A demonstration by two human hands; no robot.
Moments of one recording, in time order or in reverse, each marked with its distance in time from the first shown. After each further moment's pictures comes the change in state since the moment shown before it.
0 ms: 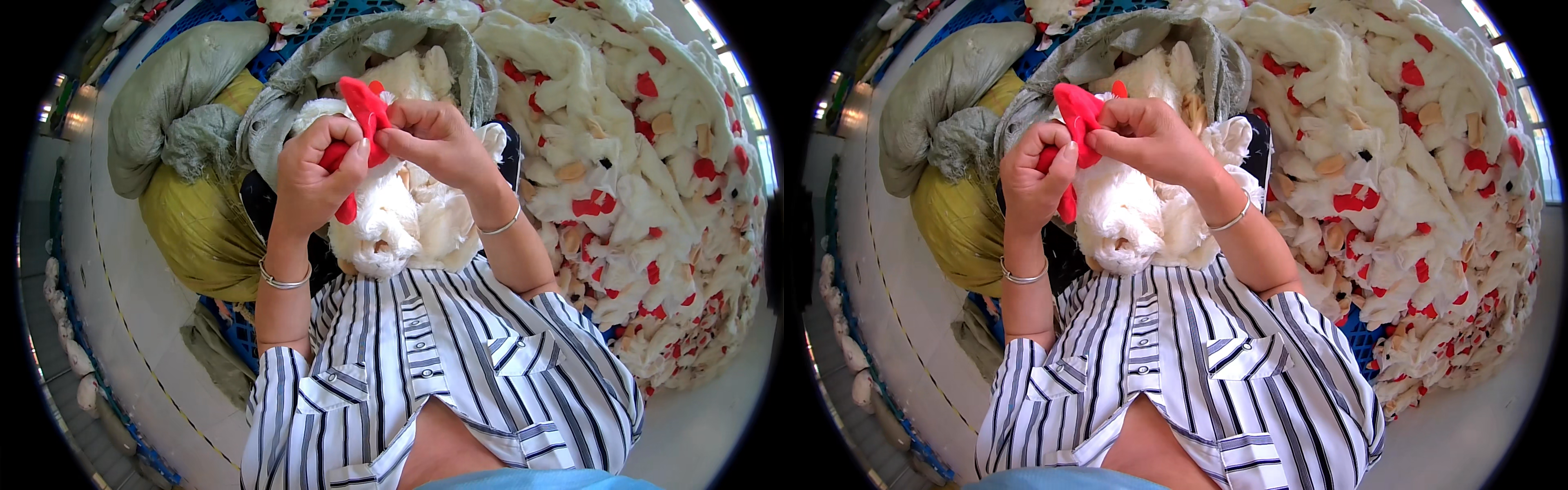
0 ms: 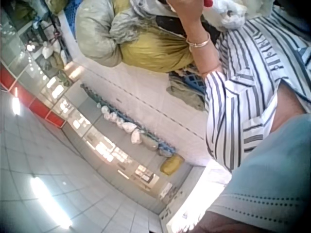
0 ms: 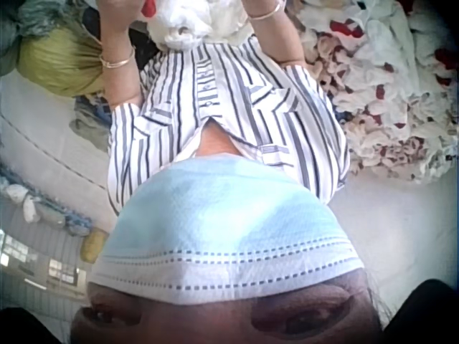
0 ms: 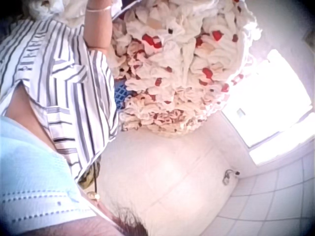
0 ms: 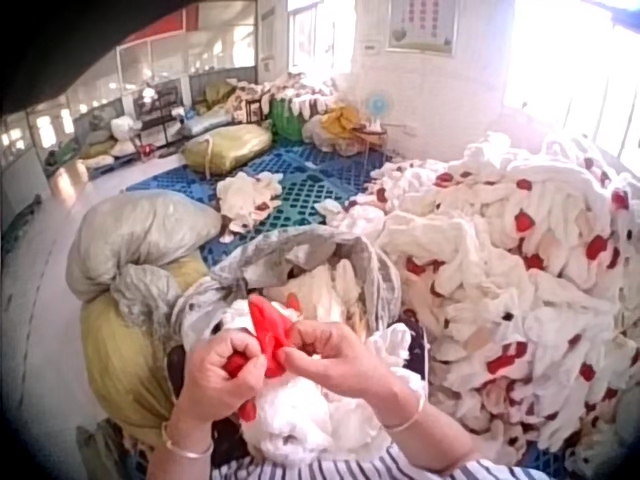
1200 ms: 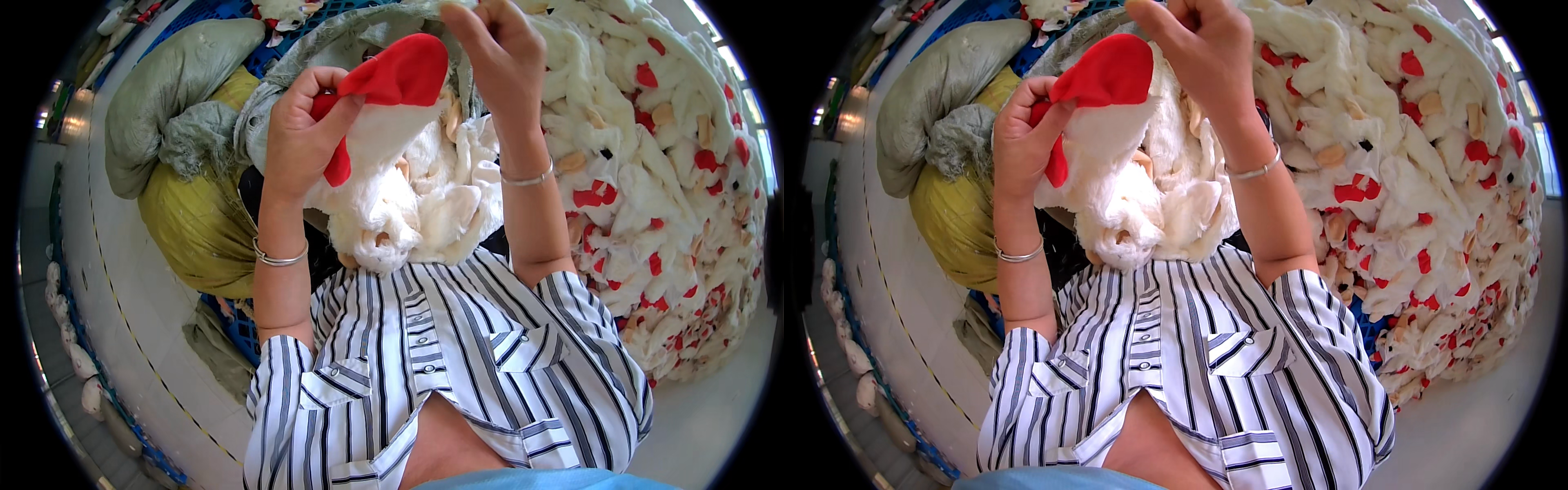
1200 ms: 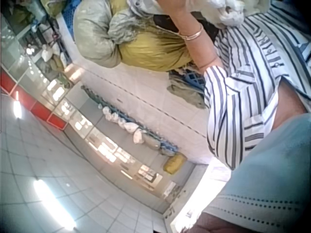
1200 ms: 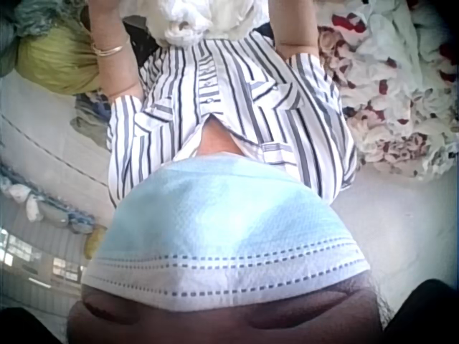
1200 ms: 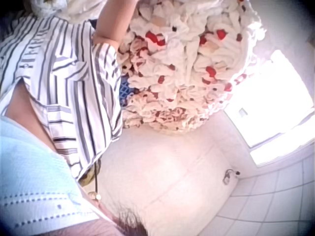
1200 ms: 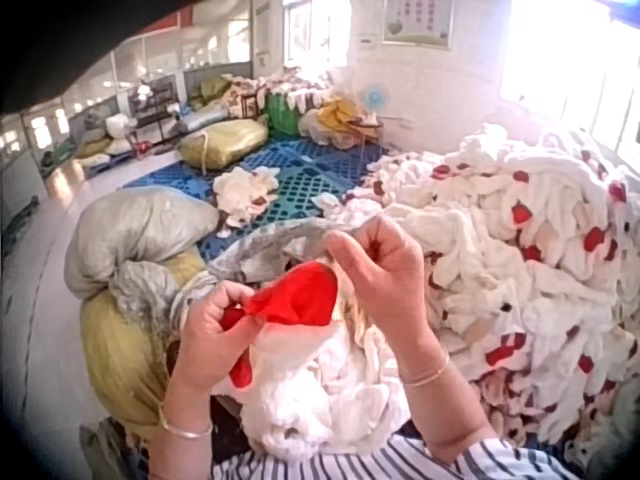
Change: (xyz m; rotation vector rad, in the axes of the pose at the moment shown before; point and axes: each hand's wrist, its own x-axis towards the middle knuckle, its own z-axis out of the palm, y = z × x) left_hand 0.030 -0.009 -0.003 -0.157 0.036 -0.150; right_hand 0.032 -0.051 -0.040 -0.560 0.618 -0.517
